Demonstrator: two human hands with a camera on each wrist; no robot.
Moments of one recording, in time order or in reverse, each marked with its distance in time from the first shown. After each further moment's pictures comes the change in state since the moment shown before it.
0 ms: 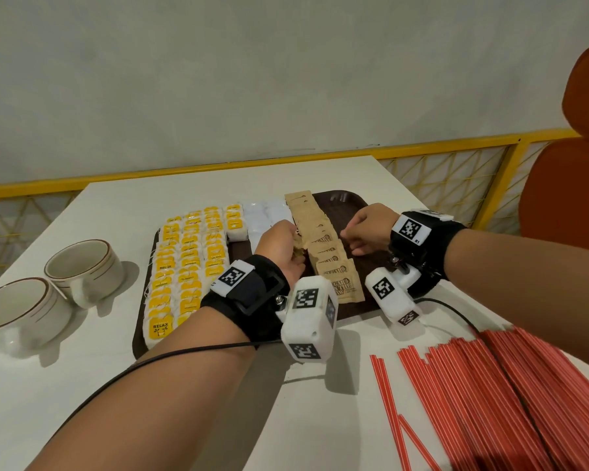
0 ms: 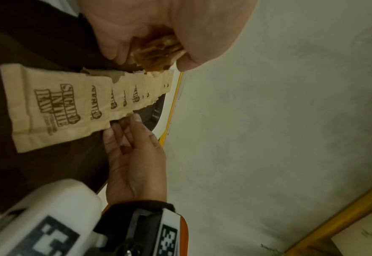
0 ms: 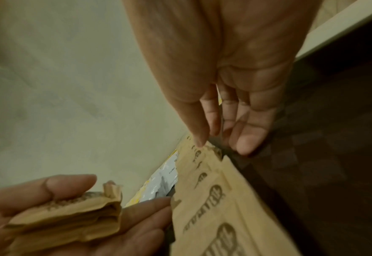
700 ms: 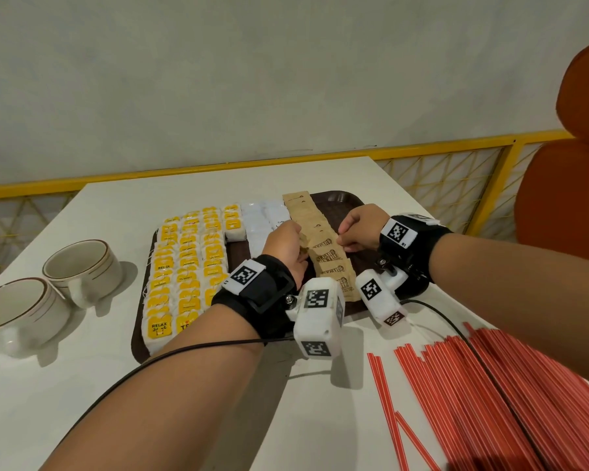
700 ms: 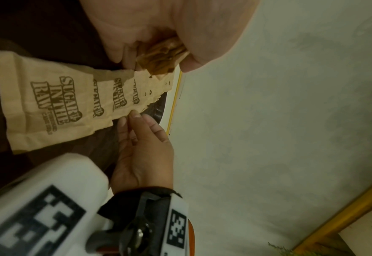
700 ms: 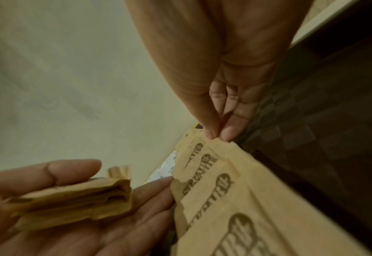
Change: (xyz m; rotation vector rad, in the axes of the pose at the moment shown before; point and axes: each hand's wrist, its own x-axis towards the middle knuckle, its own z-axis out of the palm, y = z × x) left_hand 0.010 -0.009 0.010 -0.016 0.014 0.052; right_hand -0.004 0.000 0.005 -0.050 0.016 -0.082
